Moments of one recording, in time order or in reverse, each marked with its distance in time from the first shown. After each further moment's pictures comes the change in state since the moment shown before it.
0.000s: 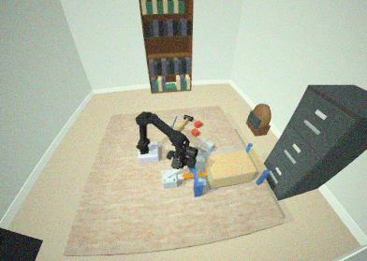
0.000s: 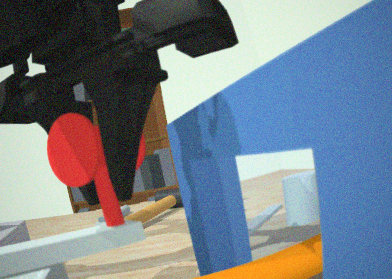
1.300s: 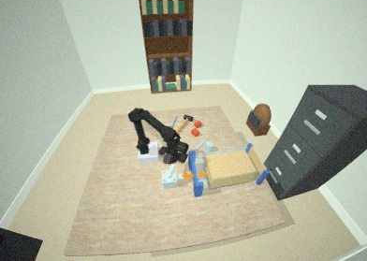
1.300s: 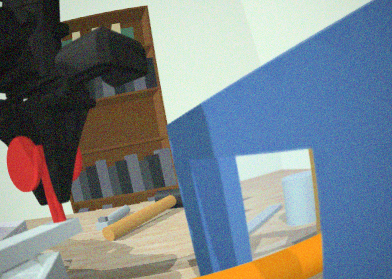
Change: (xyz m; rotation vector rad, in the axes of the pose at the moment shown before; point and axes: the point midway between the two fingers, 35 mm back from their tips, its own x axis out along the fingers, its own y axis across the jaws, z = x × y) arm -0.002 -0.064 -0.011 -0.012 0.018 -0.012
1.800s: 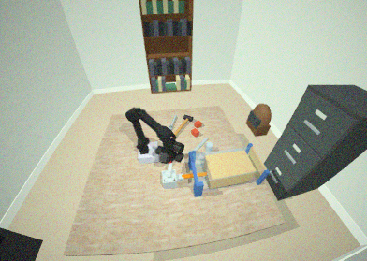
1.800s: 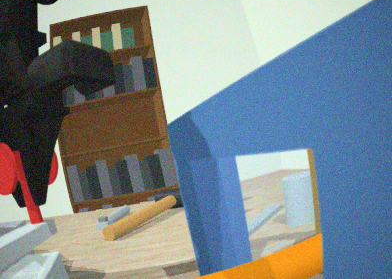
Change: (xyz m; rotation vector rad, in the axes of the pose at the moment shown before) arm -0.001 -0.023 0.007 -0.008 0.005 -0.006
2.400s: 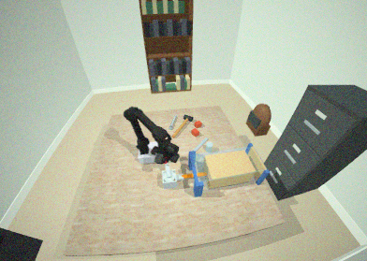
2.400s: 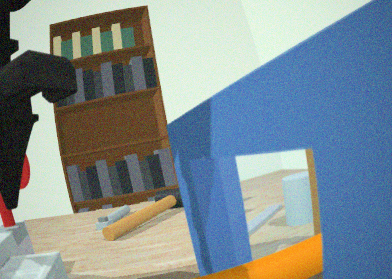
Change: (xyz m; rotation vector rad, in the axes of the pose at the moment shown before) arm -0.001 -0.025 0.015 -0.005 0.012 -0.005
